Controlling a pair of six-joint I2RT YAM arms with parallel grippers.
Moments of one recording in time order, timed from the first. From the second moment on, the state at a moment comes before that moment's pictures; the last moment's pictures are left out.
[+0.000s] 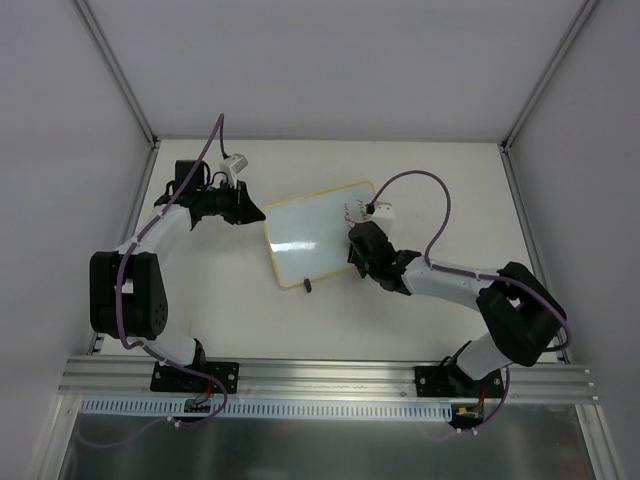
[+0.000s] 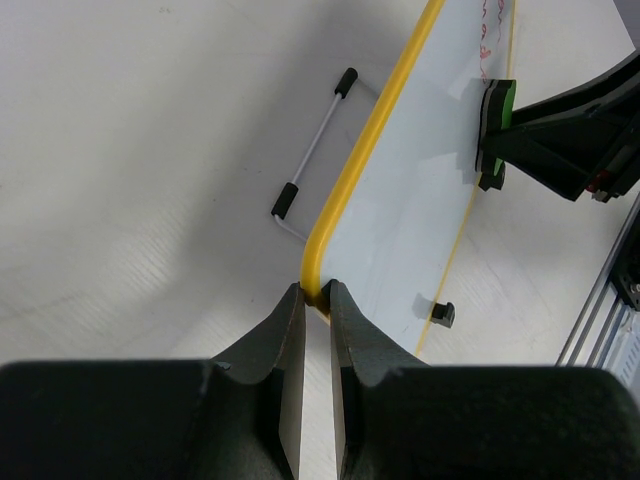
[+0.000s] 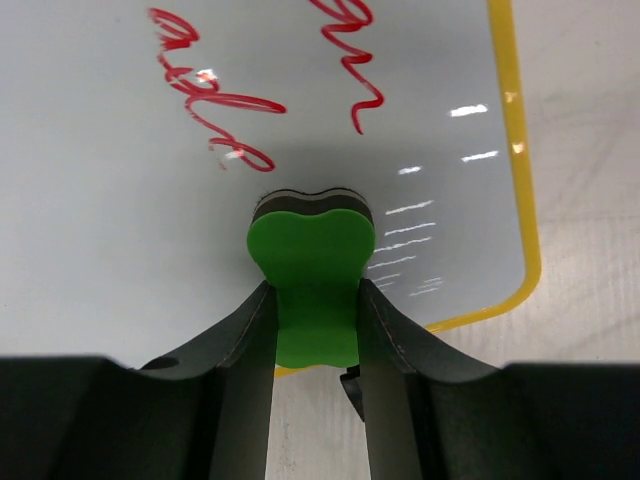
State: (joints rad) left arm -0.03 1.57 1.05 -0.28 0.86 0.09; right arm 0.81 1.54 0.78 0.02 0.49 0.66
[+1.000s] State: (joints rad) left arm -0.03 1.58 1.06 -0.31 0.85 0.10; right arm 0.71 1.78 1.33 -0.18 0.48 0.50
